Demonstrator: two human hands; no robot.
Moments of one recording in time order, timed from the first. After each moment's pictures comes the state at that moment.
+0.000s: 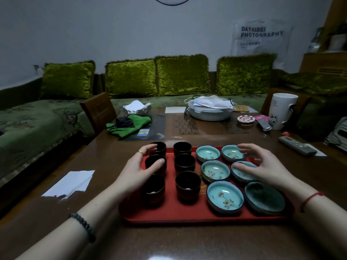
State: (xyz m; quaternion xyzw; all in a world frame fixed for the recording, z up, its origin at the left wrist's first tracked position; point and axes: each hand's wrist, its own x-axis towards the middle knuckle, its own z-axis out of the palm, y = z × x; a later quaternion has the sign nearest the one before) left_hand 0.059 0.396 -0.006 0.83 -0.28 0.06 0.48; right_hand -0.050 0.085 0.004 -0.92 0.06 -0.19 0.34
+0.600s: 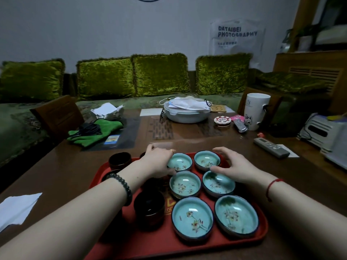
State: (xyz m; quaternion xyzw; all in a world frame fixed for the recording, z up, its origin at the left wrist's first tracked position) left_hand 0.108 0.238 0.015 0.92 -0.40 0.00 -0.03; right_hand -0.002 0.026 -0.012 -0.94 0.09 -0.10 0.31
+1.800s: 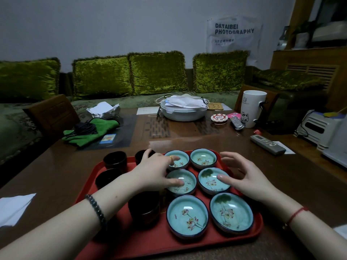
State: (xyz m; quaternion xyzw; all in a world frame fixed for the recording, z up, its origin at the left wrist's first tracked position) left_hand 0.077 0.253 0.009 0.90 -0.44 -0.01 0.06; right_hand -0.054 0.033 -0.021 -0.89 0.06 -0.18 0.41
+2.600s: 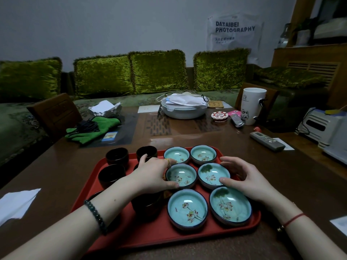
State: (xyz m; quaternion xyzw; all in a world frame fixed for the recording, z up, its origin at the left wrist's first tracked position) left_hand 0.065 0.262 -0.001 0.91 -0.40 -0.04 0.08; right_hand -0.064 0.038 -0.031 -0.86 0.08 -0.15 0.48
